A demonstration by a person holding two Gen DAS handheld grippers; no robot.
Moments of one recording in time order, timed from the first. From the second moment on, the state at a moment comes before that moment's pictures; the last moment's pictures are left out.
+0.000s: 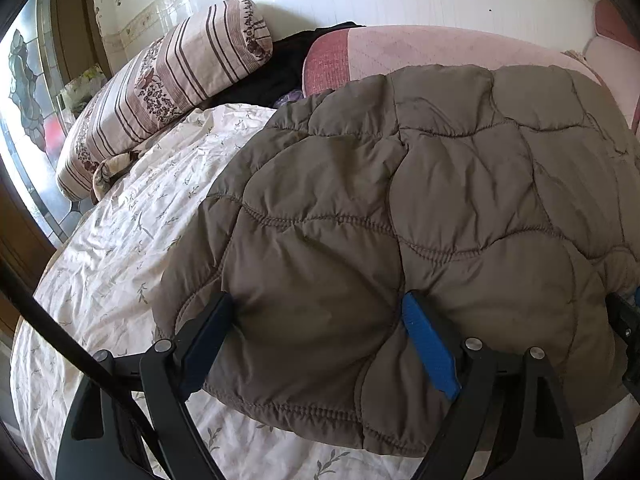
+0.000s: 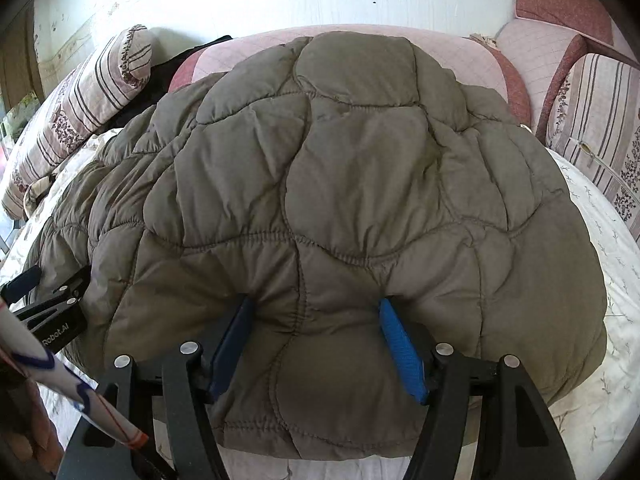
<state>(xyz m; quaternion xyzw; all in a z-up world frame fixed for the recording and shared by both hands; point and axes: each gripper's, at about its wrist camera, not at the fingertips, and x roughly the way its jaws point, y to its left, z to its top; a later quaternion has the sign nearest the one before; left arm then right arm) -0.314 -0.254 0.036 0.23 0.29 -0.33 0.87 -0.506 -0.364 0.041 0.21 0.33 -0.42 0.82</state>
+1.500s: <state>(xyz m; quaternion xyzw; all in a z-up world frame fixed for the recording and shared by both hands) -0.314 -0.254 0.038 0.23 0.29 -0.33 0.87 -0.590 -0.414 0.052 0.32 0.26 -0.51 0.76</state>
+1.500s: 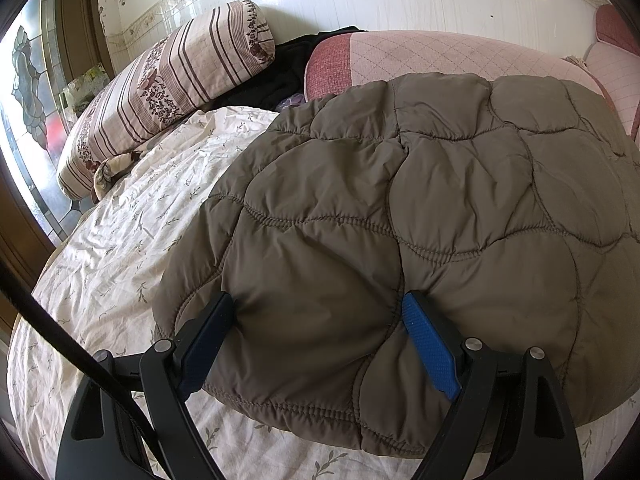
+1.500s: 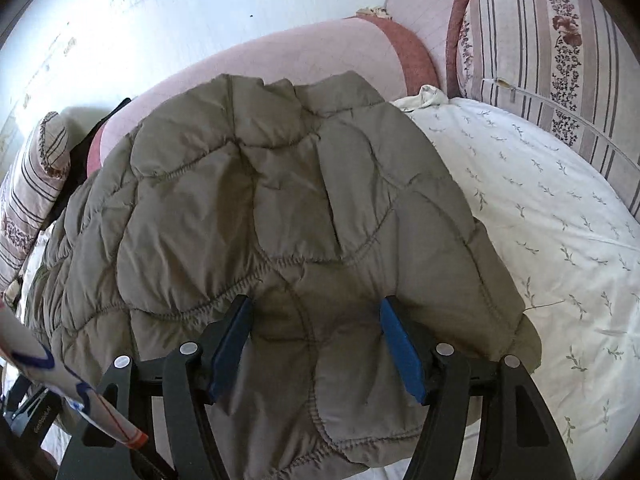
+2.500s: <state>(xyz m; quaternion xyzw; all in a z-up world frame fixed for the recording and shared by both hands) -0.220 -0.170 0.057 0.04 0.48 -0.38 0.79 -0.703 -0.414 0.075 0.40 0.20 -0.50 0.74</state>
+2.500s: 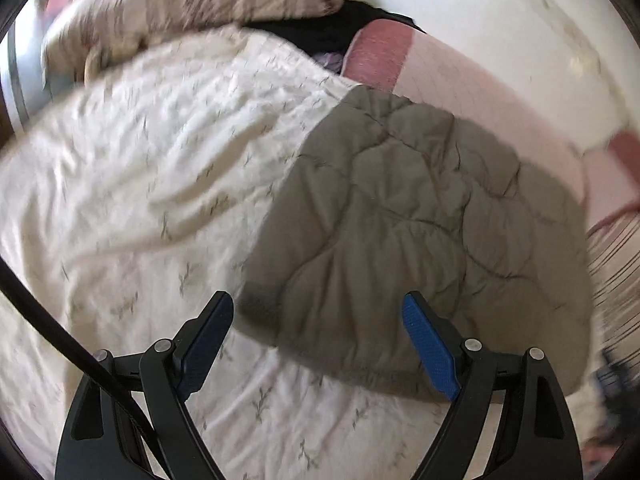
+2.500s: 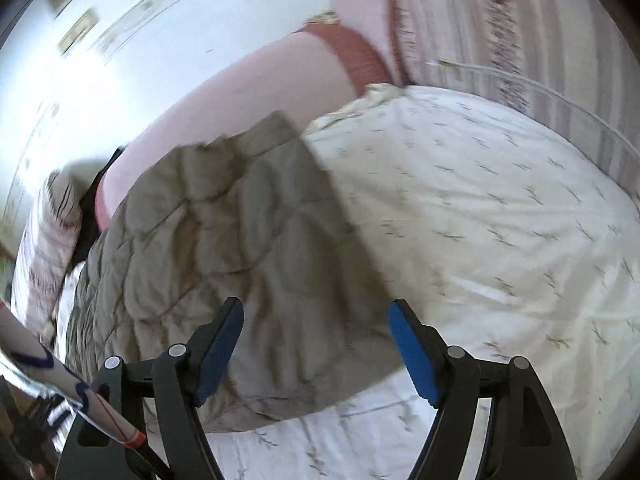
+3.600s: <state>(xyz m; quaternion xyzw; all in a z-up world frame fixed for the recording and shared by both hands) -0.208 -0.196 0.032 -0.03 0.50 -0.39 0.77 -0.714 -0.444 0.027 0.53 0.15 -0.45 0.71</state>
